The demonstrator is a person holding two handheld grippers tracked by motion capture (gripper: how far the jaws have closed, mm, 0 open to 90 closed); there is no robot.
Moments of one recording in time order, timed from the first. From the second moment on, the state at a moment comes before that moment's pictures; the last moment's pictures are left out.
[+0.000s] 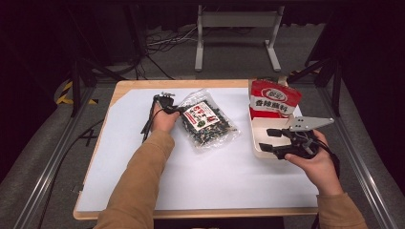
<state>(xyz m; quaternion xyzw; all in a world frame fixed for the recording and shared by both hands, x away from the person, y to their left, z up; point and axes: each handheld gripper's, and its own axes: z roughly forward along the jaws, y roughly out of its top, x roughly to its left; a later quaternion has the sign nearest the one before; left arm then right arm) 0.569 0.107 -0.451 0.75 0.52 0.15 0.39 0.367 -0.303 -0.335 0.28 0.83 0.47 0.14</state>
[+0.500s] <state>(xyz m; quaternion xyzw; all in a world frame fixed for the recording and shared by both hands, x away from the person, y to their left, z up) 0.567 0.113 -0.444 0.75 0.51 0.14 0.39 0.368 -0.305 -0.338 0.28 0.83 0.46 0.14</state>
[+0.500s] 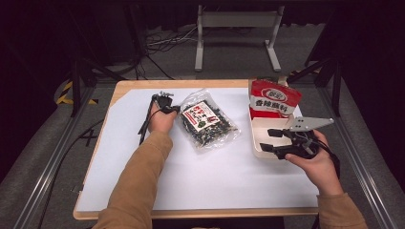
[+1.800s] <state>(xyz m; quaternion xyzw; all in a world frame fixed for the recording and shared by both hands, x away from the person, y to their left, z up) 0.461 0.117 -0.320 0.75 0.34 0.24 0.51 0.363 -0.288 -0.327 0.27 0.83 0.46 0.17</state>
